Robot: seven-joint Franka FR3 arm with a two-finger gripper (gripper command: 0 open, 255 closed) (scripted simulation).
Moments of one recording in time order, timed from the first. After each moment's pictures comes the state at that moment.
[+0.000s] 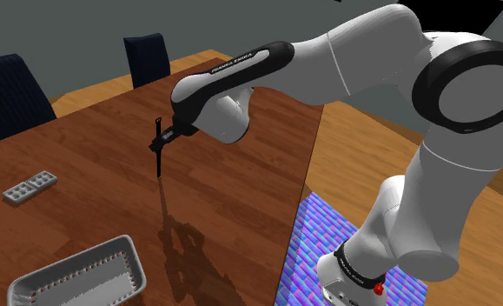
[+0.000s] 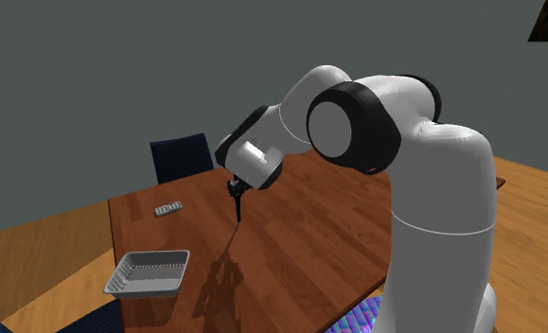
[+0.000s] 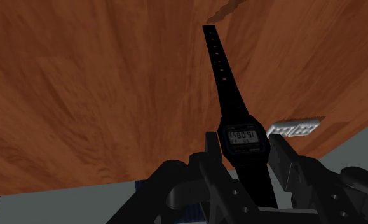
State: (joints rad) arm 0.46 0.26 0.00 -2.14 1.01 2.94 -0.92
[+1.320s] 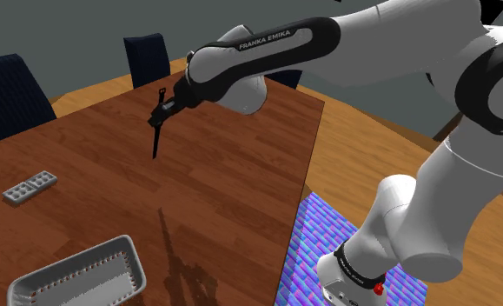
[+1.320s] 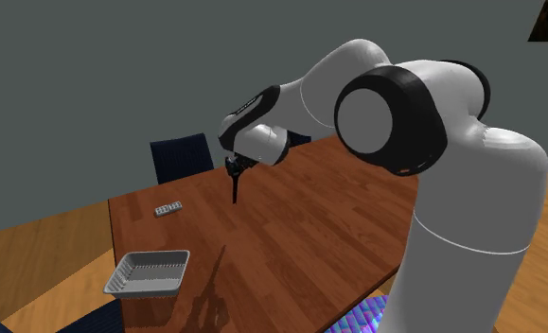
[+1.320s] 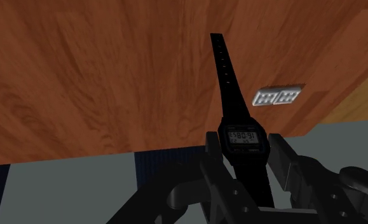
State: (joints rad) arm 0.53 0.10 -0.12 -2.14 0.66 2.81 -0.58
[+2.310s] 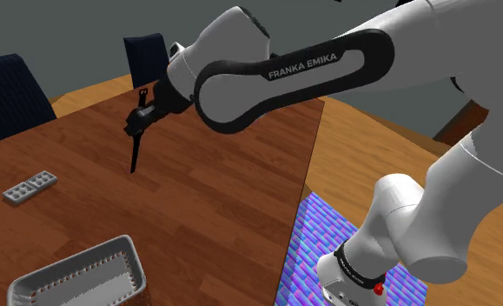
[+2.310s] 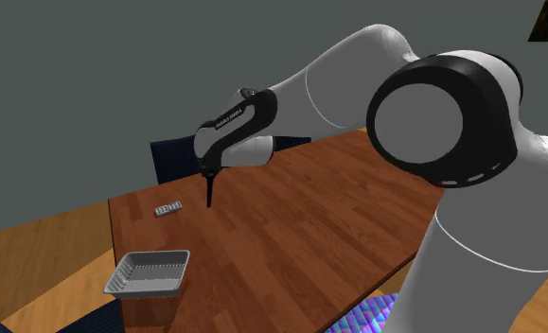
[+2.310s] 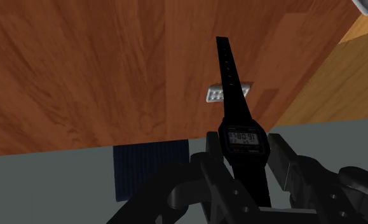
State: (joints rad) arm 0.63 -0.02 -0.07 -2.22 0.32 2.83 -0.14
